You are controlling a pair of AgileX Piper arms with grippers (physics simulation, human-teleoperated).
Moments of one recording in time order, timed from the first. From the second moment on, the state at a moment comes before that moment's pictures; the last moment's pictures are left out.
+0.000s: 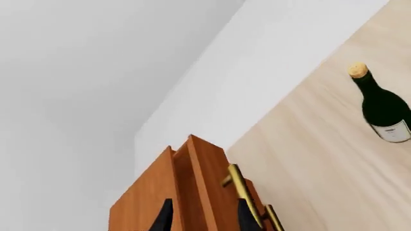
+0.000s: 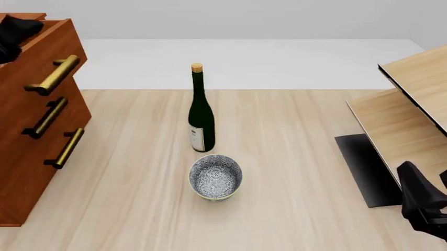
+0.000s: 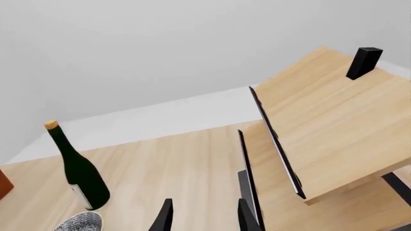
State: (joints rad) left arm -0.04 1.00 -1.20 0.57 0.86; right arm 0.01 0.10 -0.01 -0.06 0.22
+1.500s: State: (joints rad) left arm 0.10 1.08 -1.17 0.70 0.32; right arm 0.05 0.02 -0.01 0.02 0.16
